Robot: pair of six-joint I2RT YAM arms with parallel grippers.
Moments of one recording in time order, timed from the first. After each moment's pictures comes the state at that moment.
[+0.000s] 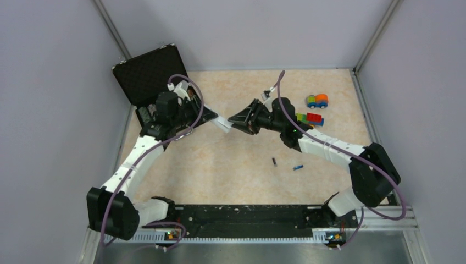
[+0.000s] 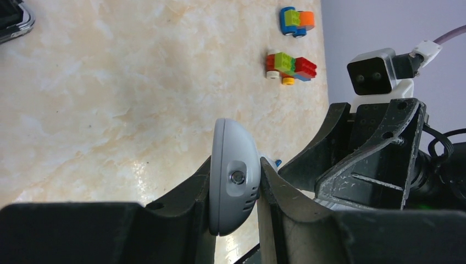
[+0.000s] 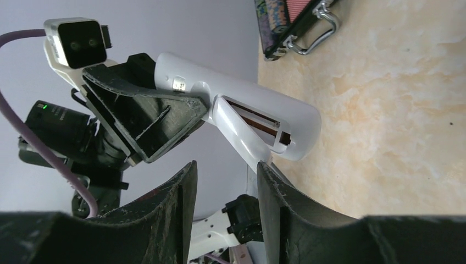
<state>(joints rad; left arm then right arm) -0.26 1.18 0.97 -0.23 0.44 -0.73 0.67 1.48 0.94 0.32 -0.41 1.32</state>
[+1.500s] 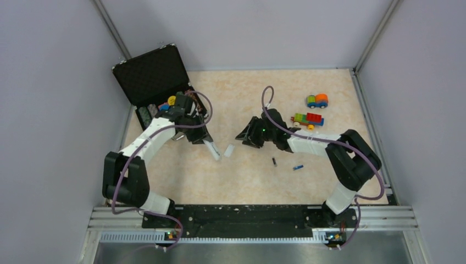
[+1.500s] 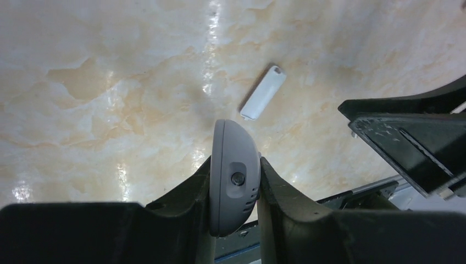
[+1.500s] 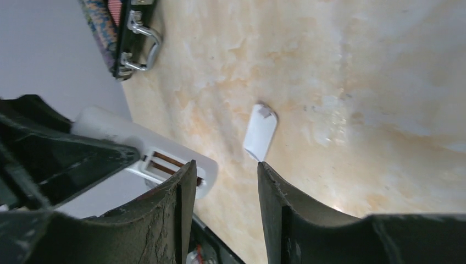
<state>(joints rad) -0.26 1.51 1.09 -0.72 0.29 -0.62 0.66 1.71 0.89 0.21 -0.27 1.15</state>
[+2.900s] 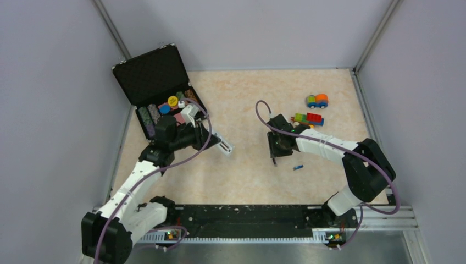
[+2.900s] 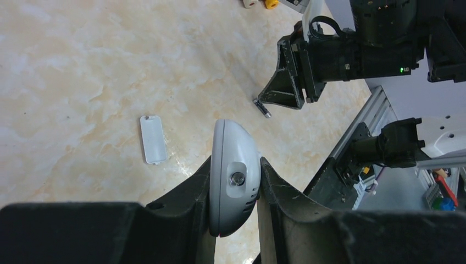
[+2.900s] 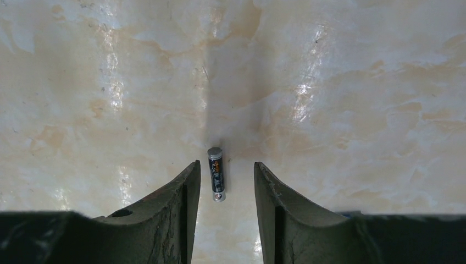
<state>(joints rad) -0.29 0.95 0.65 -0.10 0.66 -0.41 0.64 1.55 0.92 -0.53 0.13 0.47</state>
